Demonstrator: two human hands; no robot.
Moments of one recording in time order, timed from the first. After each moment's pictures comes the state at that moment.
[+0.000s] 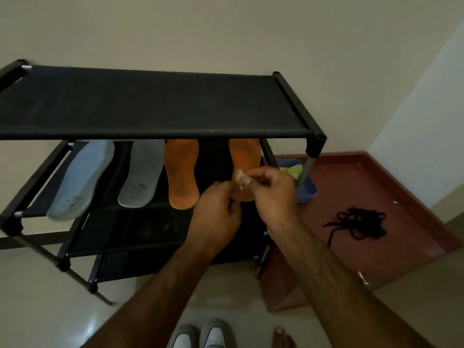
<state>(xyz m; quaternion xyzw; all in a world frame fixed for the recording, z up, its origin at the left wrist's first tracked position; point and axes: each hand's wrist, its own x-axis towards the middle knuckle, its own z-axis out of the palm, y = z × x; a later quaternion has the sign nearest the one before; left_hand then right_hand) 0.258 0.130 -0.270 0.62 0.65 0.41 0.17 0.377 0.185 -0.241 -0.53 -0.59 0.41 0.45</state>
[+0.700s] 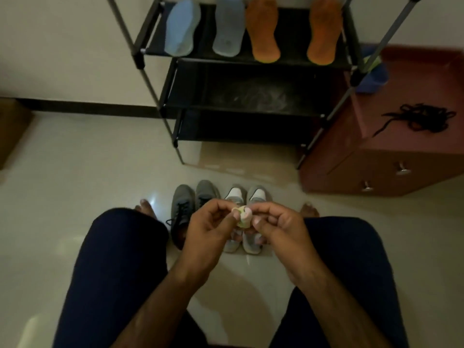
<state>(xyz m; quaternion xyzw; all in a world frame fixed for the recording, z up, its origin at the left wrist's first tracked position) 0.284 -0.250 -0.326 0.23 0.62 0.58 0.48 0.422 -0.174 -0.317 -0.49 -0.50 0.68 0.21</state>
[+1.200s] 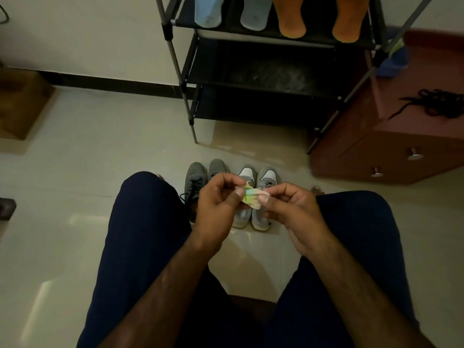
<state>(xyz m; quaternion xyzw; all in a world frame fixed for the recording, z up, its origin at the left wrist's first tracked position) 0.282 -0.291 -0.322 0.23 0.60 0.62 0.45 0.426 -0.207 -0.319 -0.47 -0.46 0.72 0.23</state>
